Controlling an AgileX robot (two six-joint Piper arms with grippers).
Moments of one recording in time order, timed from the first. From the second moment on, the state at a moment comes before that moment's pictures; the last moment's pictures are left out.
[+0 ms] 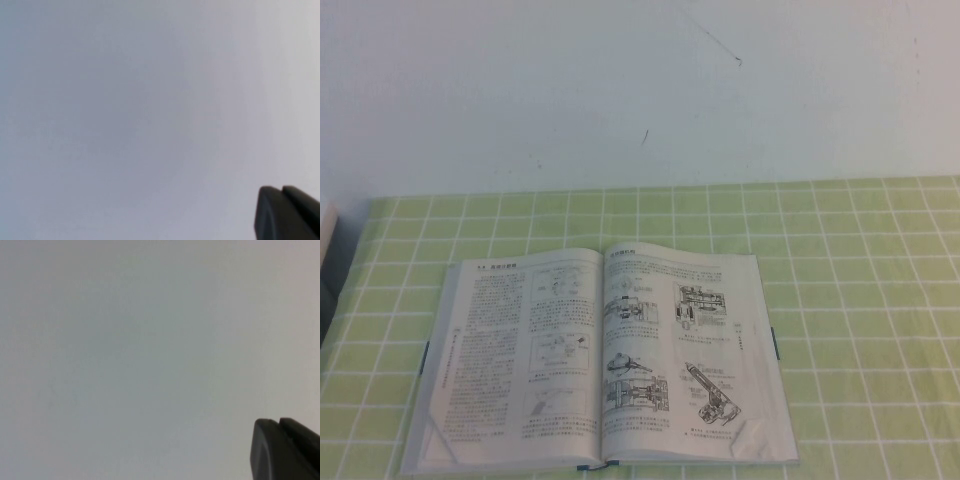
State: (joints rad) right arm -0.07 -0.01 -0.03 -0.06 -0.40 0.13; left arm -0.05 -0.01 0.02 0.00 -0.61 -0.13
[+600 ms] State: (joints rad) right arm -0.07 0.30 -0.54 -0.05 0.50 -0.02; left arm -0.05 0.36 -0.56 -0.05 0.44 -0.14
